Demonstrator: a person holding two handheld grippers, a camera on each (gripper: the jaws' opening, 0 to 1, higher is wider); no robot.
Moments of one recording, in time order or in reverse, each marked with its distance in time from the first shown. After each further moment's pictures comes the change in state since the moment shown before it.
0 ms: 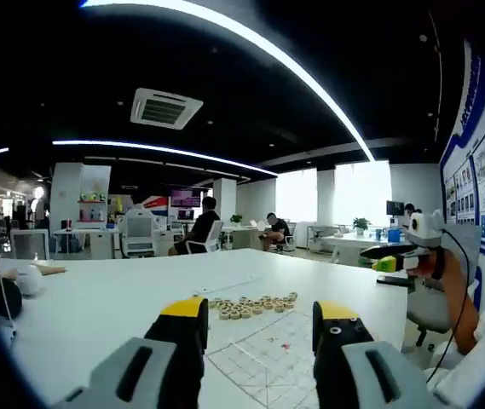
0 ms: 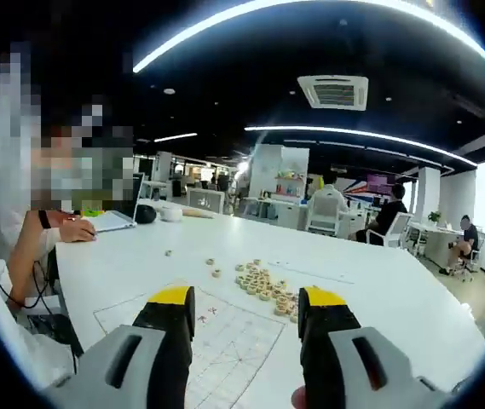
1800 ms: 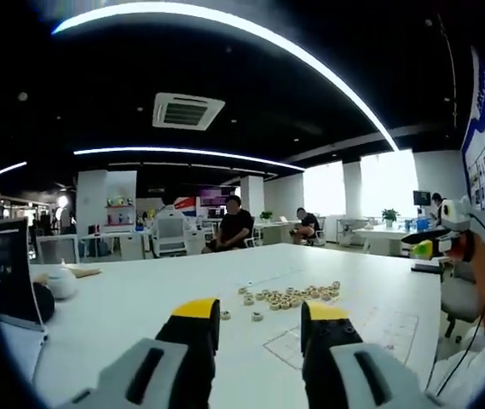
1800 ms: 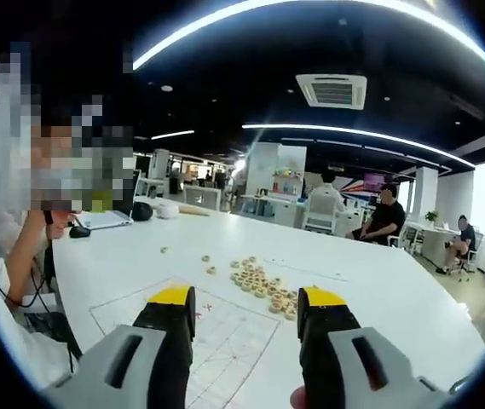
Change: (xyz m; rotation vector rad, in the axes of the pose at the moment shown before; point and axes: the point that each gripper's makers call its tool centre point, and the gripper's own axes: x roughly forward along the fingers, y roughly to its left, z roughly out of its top) left arm -0.024 0.071 -0.016 0.040 0.017 0.158; right arm -0.001 -0.007 -0.007 0.000 0.017 -0.017
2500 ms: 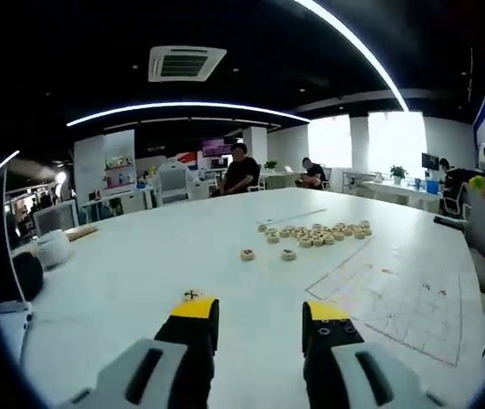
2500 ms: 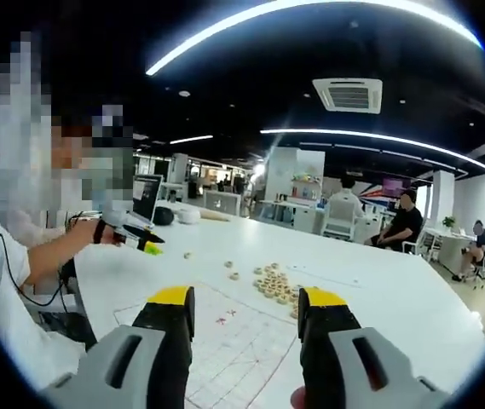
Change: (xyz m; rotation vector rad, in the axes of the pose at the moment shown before) left arm 0.068 0.071 -0.110 0.007 0.278 0.044; right arm -0.012 0.029 0.015 -0.015 -0.035 0.112
